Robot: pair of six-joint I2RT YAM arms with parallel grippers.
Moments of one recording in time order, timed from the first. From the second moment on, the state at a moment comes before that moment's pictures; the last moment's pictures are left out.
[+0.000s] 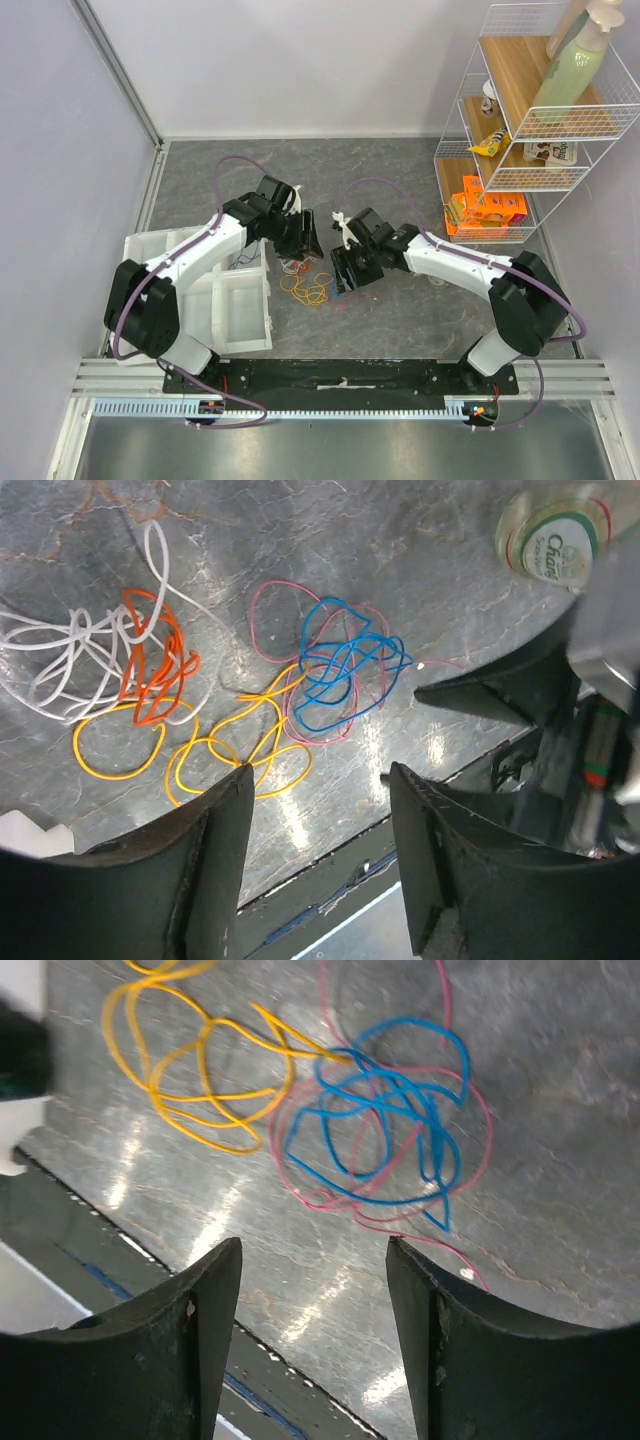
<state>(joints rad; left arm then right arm) -0.53 1.52 1.15 -0.63 0.35 -0.54 0.76 1.58 1.06 -0.53 -0.27 0.33</state>
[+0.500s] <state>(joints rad) -0.63 1.49 0.93 -0.59 0.46 -0.42 0.76 1.56 0.92 -0.43 -0.15 0.53</state>
